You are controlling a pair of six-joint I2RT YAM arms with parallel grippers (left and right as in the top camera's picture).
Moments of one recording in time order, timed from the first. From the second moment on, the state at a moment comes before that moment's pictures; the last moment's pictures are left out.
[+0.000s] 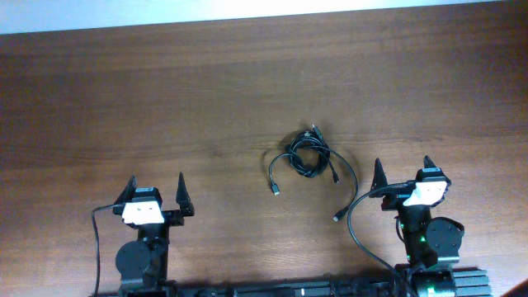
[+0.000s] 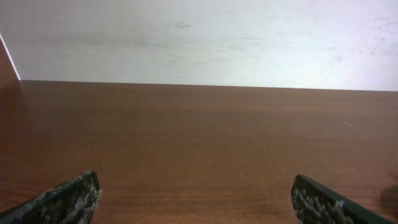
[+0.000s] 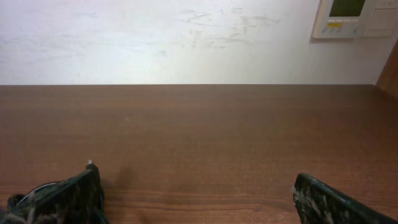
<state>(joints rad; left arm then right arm) 0.01 0.01 0.02 -0.08 -0.01 -0.02 -0.04 0.01 0.01 -0.07 -0.03 0.01</state>
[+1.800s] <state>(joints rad) 0.01 0.01 0.02 -0.08 -0.01 -0.02 -0.04 0.01 0.01 -0.07 -0.03 0.01</state>
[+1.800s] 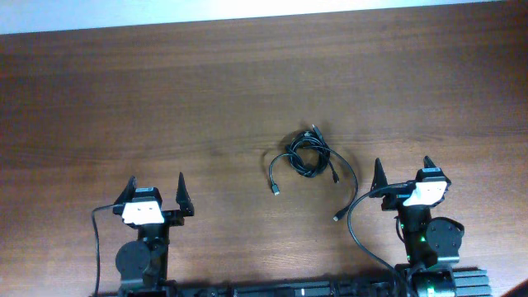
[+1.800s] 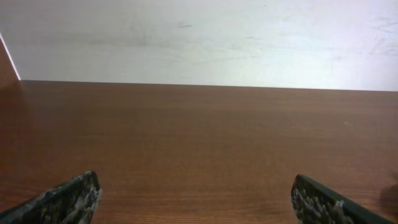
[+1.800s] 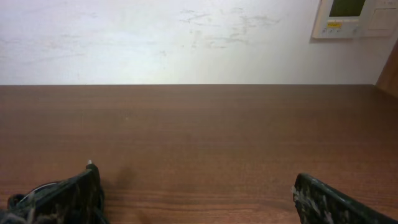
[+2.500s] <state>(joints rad) 0.01 1.05 1.06 -0.67 0.60 -0.11 -0.04 0.01 0.01 -0.07 -0.03 0.01</state>
